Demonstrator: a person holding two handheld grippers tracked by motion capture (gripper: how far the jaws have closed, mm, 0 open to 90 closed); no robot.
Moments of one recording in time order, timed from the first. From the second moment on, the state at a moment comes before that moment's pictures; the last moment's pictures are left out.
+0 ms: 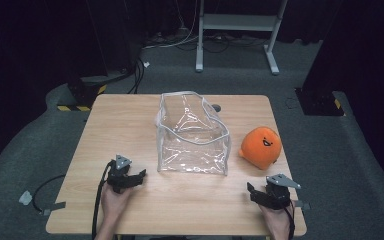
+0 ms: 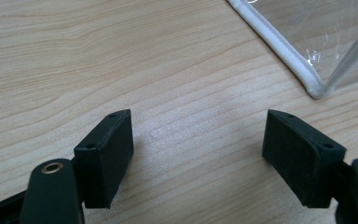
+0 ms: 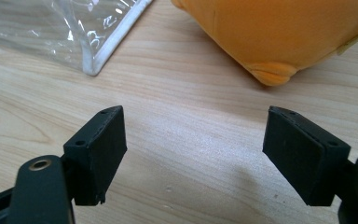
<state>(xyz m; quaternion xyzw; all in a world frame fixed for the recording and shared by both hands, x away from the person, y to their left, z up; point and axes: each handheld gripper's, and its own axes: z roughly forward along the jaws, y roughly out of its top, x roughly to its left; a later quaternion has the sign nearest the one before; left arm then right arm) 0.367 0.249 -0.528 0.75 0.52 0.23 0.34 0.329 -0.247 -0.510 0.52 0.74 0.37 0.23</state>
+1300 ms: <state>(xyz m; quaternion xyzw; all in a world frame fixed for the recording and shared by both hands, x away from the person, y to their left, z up) 0.367 0.249 -0.528 0.75 0.52 0.23 0.34 0.340 -0.272 -0.471 0.53 0.70 0.41 0.23</state>
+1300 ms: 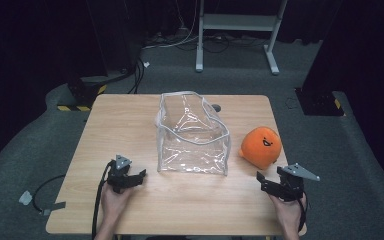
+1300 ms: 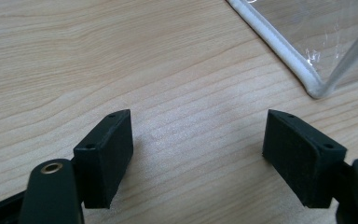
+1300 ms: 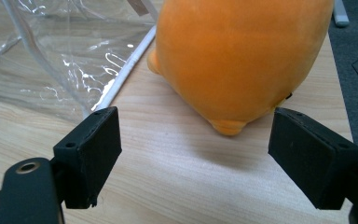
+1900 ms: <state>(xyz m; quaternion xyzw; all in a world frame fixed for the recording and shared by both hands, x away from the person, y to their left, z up) 0.367 0.249 -0.528 0.75 0.52 0.23 0.34 0.358 -0.287 -0.457 0.54 0.70 0.42 0.22</state>
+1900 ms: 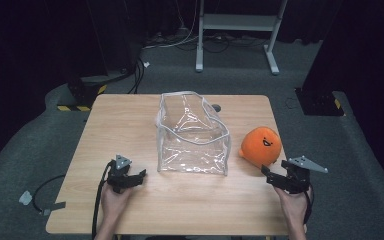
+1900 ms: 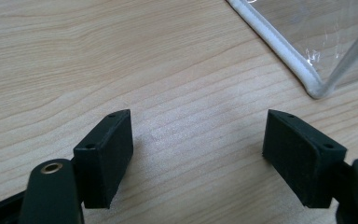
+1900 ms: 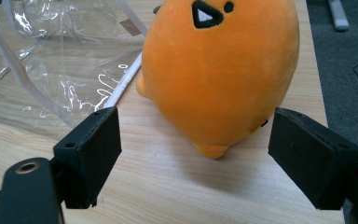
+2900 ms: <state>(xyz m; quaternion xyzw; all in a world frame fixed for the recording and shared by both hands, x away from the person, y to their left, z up) 0.367 0.249 -0.528 0.75 0.52 0.23 0.34 0.403 -0.297 -0.430 0.53 0.70 0.42 0.23</state>
